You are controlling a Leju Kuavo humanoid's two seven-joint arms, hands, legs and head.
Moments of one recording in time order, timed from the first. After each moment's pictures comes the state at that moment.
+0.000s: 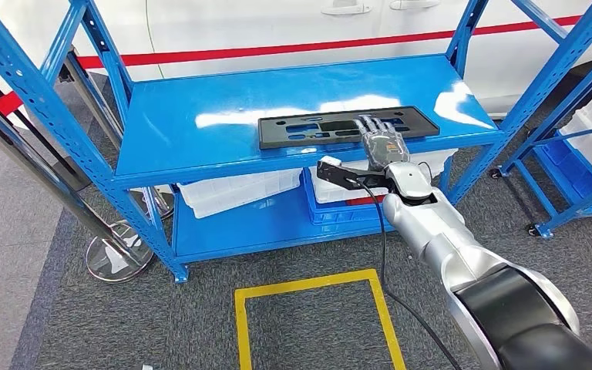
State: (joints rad) left arm -0.06 -0.17 0.20 -0.19 0.04 -0.40 -0.42; right arm -1.00 0.00 0.50 -0.46 1.08 -0.27 -0.11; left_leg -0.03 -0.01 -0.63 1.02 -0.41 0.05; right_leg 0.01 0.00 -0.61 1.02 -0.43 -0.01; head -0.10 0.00
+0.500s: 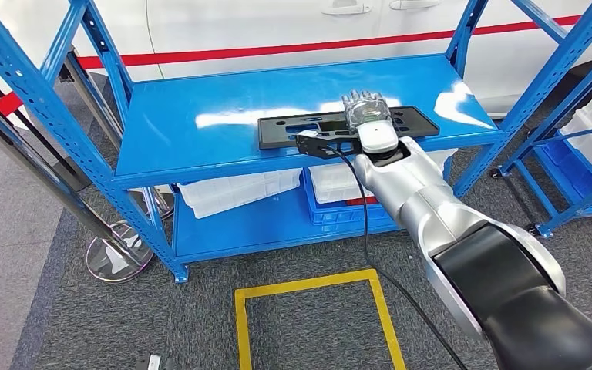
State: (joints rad) left arm -0.10 -0.18 0.18 -0.19 0.01 -0.40 -0.38; right arm -1.22 0.14 0.59 -0.35 1.25 0.04 0.14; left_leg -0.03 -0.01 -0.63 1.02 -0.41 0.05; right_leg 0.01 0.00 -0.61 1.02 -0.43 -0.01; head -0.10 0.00
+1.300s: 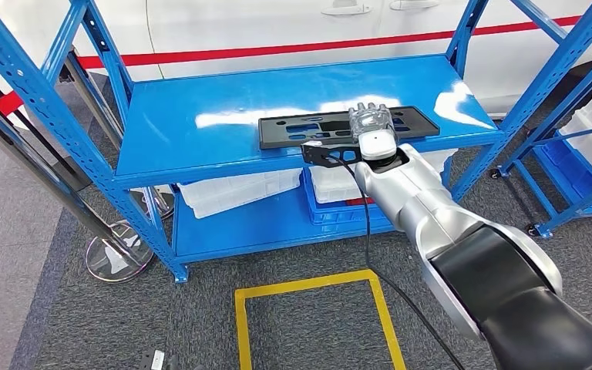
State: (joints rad) left arm -0.11 -0.18 0.17 -0.19 -0.01 -0.38 -0.36; right arm -1.21 0.14 0.61 -0.29 1.25 0.05 0.17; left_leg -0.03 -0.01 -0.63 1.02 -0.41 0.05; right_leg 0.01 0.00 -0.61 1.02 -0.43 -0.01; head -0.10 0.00
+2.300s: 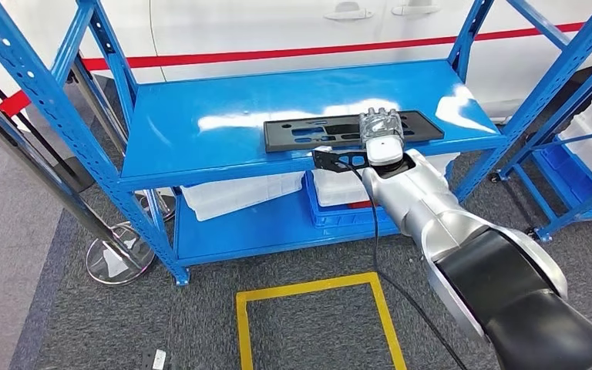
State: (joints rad) left arm -0.11 -0.18 0.15 -0.19 -0.01 -0.39 -0.37; right arm -1.19 0.11 0.61 -0.28 1.29 0.05 0.20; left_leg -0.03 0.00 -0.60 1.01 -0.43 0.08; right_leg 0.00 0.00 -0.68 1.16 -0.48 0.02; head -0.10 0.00
